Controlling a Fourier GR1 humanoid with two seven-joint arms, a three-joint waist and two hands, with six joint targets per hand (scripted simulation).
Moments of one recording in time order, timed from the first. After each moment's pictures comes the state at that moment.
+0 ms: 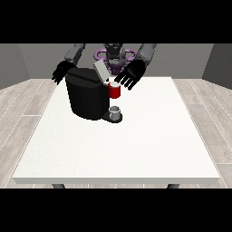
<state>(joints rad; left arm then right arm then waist) -1.16 0.45 0.12 -0.61 -0.70 -0.15 -0.16 -0.33 -0.04 -0.06 -1.38 -0.04 -0.17 -0.06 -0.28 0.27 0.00</state>
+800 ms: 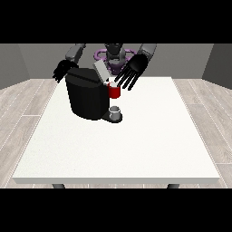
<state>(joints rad) -1.15 0.45 0.07 -0.61 -0.77 -0.22 -0.17 -0.30 -0.04 -0.06 -1.36 -0.03 -0.18 -0.06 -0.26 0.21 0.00</state>
